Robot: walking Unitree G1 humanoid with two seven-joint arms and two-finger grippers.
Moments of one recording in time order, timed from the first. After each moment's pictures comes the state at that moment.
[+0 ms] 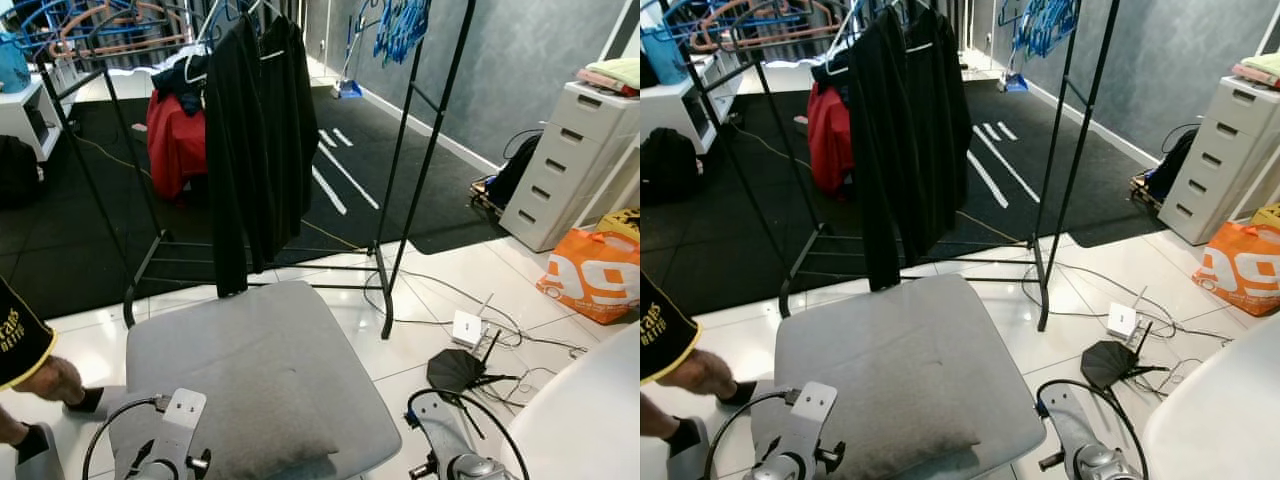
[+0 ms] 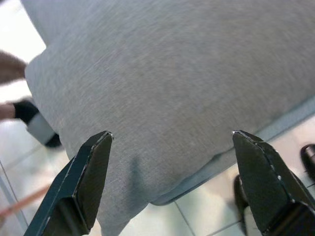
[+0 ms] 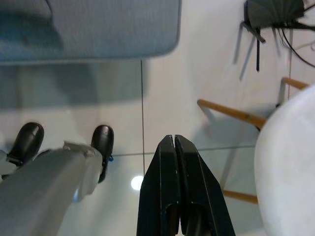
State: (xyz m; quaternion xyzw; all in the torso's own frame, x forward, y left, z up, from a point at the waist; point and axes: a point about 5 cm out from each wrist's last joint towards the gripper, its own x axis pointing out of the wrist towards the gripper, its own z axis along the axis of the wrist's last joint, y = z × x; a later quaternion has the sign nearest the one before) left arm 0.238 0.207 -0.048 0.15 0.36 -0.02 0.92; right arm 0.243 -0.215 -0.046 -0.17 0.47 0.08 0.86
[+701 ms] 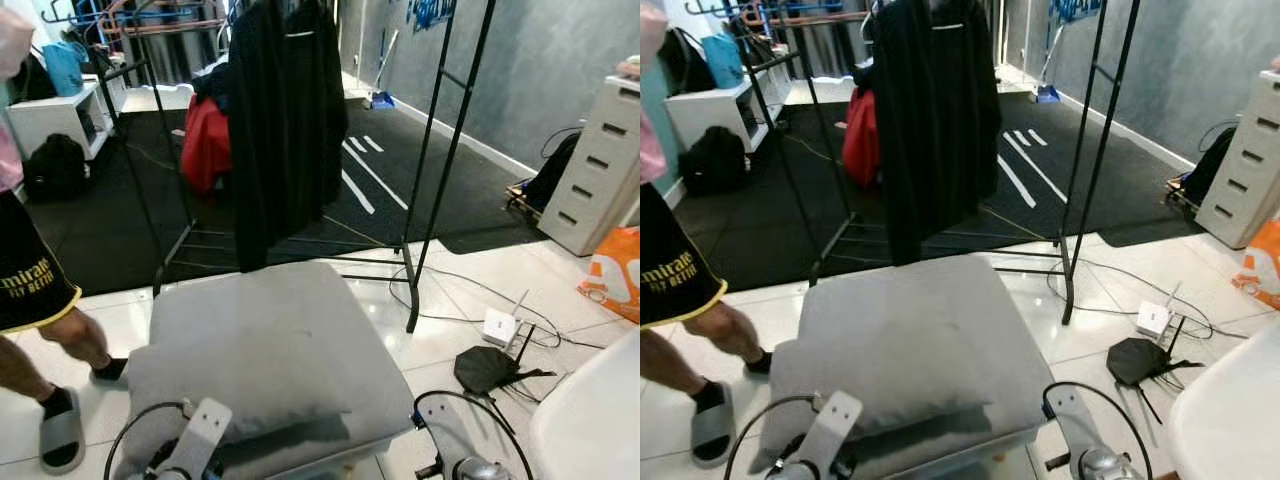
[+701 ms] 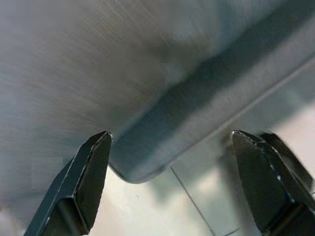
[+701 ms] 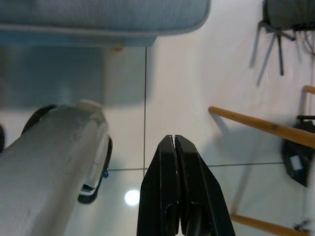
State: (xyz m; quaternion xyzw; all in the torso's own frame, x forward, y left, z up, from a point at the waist) left arm 0.233 0.185 -0.054 0.23 0.35 -0.07 0.90; right arm 0.242 -0.221 -0.045 -0.15 0.46 0.04 0.87
